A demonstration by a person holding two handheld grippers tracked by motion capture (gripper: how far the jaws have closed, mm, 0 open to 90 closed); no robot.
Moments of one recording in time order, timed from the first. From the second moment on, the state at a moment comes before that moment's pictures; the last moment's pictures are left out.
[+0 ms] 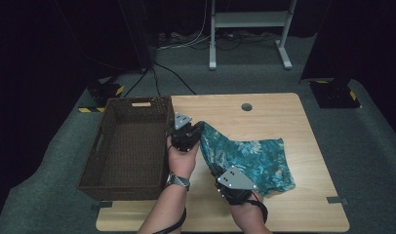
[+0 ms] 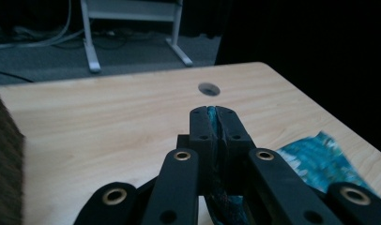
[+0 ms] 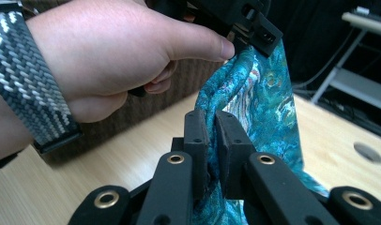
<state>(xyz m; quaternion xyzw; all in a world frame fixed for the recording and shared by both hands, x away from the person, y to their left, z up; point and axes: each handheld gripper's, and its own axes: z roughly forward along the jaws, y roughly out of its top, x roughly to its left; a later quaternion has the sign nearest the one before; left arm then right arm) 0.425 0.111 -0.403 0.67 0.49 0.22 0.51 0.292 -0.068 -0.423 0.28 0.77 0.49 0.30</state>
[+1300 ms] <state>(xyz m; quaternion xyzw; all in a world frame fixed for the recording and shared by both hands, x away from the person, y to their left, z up) 0.452 -0.029 -0.405 0.71 0.43 0.20 0.52 0.295 -0.179 -0.436 0.35 0.74 0.45 0.36</state>
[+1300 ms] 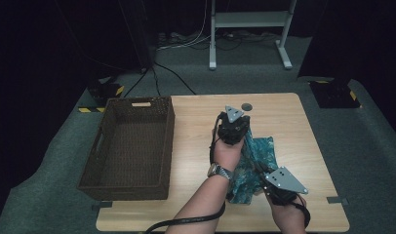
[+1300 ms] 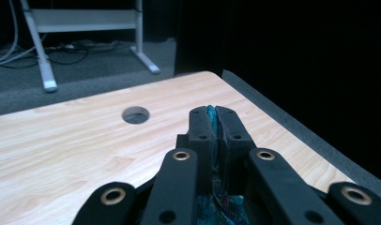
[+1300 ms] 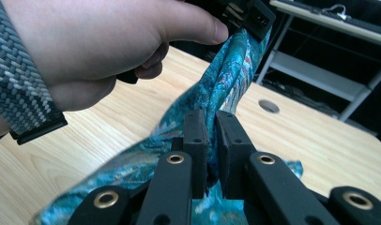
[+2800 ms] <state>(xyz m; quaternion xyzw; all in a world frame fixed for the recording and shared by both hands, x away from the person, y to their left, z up) 0.461 -0.084 -0.453 0.75 0.41 0.15 0.49 0.291 -0.242 -0.512 0.45 0.72 0.42 0.31</state>
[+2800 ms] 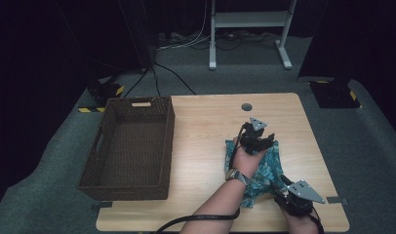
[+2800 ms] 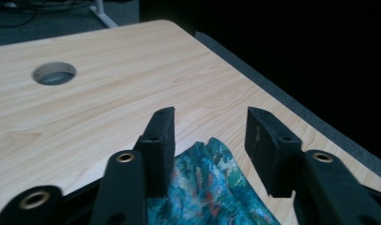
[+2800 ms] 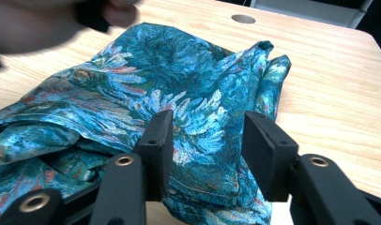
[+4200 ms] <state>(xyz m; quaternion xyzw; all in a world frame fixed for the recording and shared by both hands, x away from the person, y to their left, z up) 0.366 0.003 -0.515 0.77 0.45 0.15 0.42 0.307 -0.254 -0.521 0.48 0.73 0.41 0.28</state>
